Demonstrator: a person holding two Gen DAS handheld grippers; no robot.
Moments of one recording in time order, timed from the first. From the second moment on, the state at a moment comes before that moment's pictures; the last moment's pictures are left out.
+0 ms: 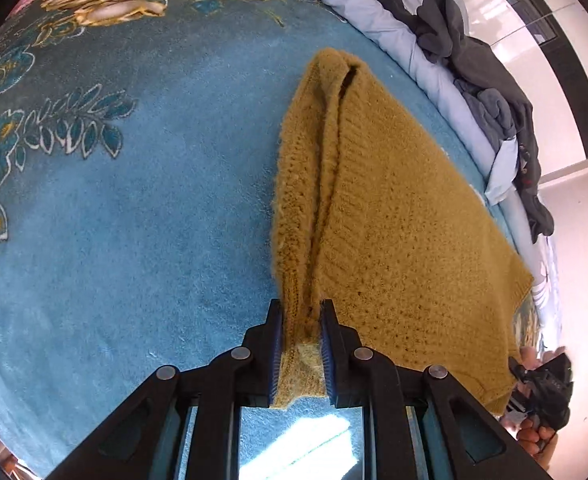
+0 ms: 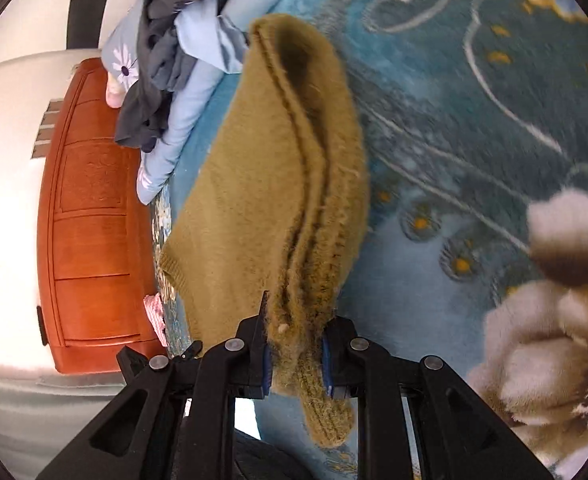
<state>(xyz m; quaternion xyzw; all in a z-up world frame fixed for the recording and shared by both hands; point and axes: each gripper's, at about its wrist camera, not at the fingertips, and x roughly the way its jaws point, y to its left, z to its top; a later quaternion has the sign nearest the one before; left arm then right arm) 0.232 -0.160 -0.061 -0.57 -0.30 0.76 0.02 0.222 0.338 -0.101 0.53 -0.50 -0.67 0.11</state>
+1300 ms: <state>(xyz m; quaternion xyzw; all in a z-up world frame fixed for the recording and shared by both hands) 0.213 -0.001 -0.041 -0.57 -0.03 0.78 0.26 0.180 0.258 0.002 0.59 -0.33 -0.74 0.00</state>
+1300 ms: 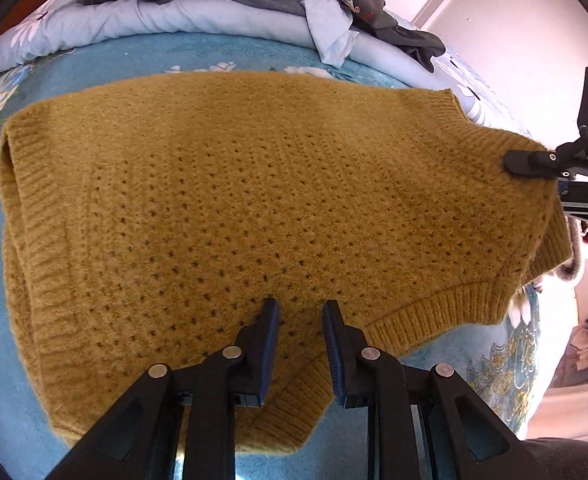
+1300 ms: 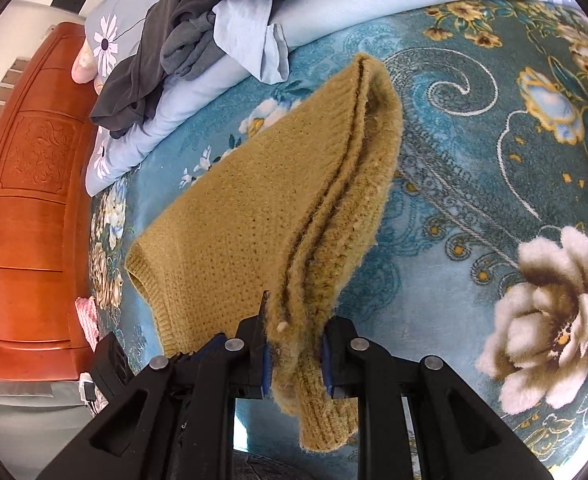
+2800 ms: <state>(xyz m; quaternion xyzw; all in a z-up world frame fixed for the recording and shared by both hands) 0.302 -0.197 -0.016 -0.43 -0.42 0.79 0.09 0.130 0.011 0.011 0.65 -0.02 -0.73 0.23</state>
